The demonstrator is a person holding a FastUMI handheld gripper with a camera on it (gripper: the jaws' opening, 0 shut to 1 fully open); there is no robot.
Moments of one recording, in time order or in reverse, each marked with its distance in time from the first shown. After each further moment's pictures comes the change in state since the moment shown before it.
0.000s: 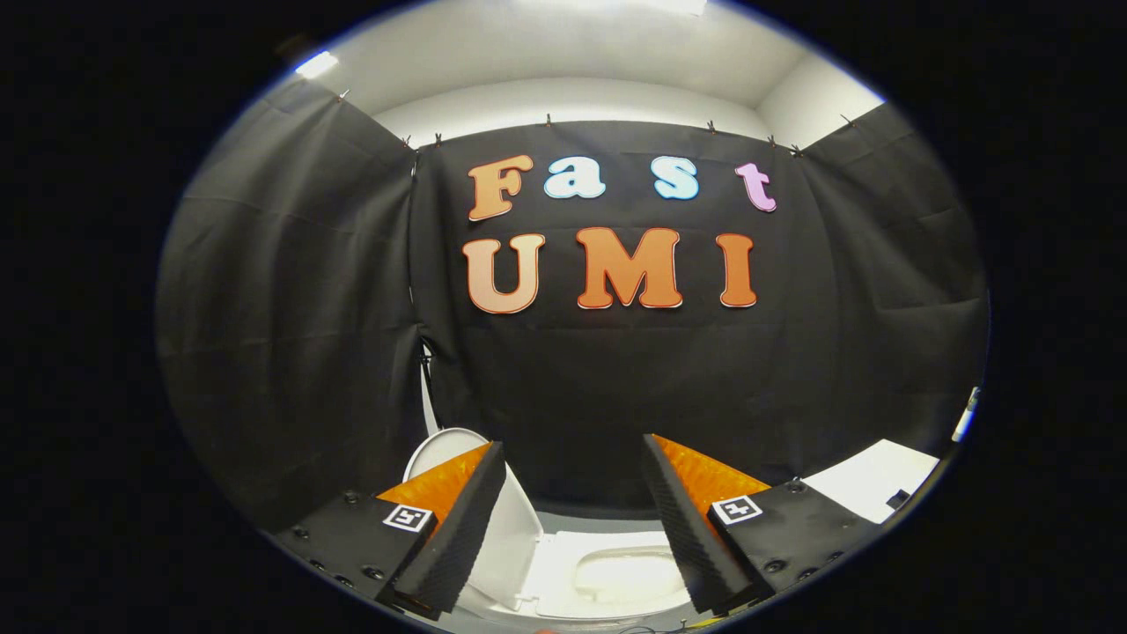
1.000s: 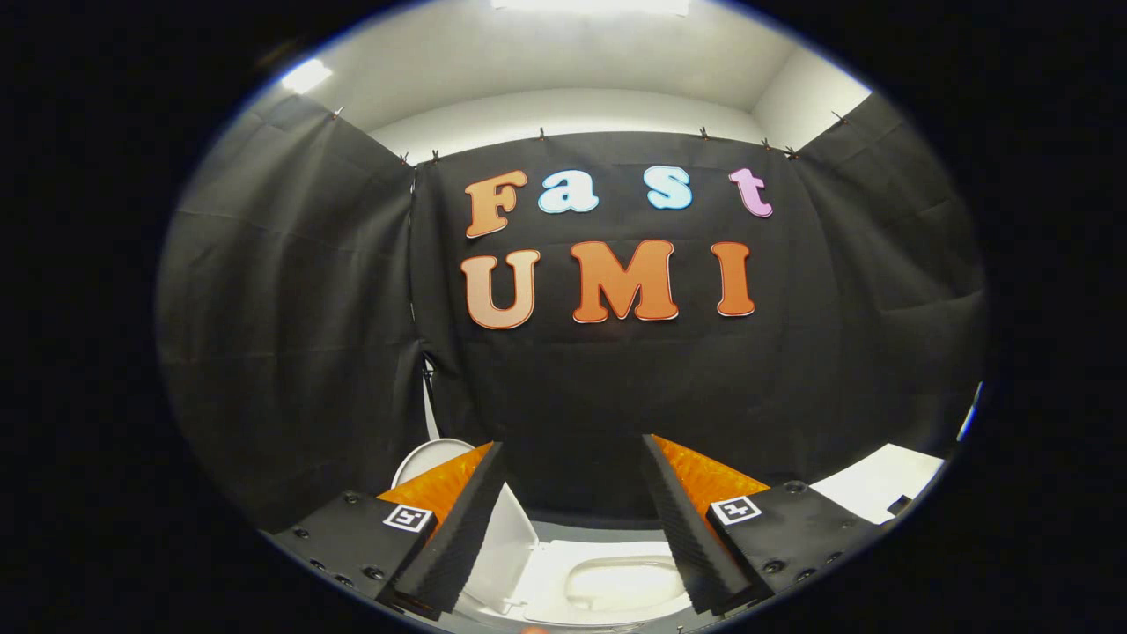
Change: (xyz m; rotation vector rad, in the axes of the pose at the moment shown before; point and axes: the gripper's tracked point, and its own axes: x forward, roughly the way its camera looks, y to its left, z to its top) arm -0.011 -0.039 0.013 0.025 -0.046 0.013
